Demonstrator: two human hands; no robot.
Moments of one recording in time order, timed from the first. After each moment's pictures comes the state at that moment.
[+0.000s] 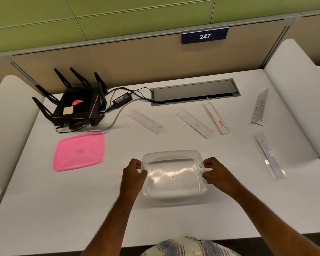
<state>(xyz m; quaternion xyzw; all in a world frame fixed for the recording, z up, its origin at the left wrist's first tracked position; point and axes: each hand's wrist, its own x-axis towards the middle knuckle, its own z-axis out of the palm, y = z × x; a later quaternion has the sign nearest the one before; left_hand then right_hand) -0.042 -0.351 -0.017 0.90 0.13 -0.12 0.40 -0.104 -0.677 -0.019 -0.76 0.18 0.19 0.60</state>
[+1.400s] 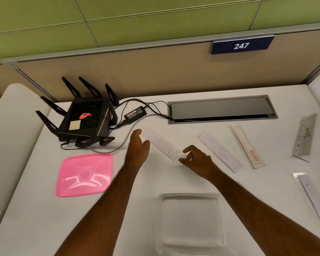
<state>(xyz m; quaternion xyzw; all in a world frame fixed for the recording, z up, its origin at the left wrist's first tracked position) 0.200 -0.346 -0.028 0.88 0.12 -0.07 0.46 0.135 -0.588 -0.043 -0.88 0.09 0.22 0.41</state>
